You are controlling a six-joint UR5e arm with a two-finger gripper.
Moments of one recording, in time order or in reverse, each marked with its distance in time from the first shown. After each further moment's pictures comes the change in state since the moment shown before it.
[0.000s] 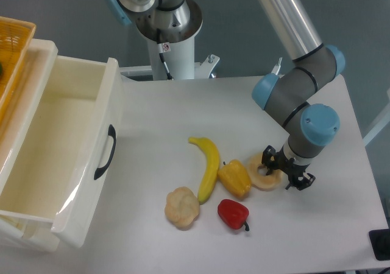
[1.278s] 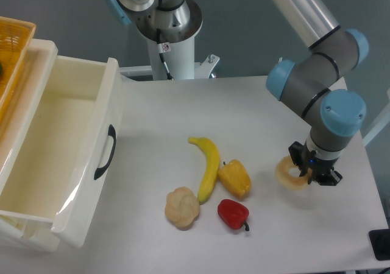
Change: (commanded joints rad) arm -0.020 0.003 0.281 -0.204 0.078 0.109
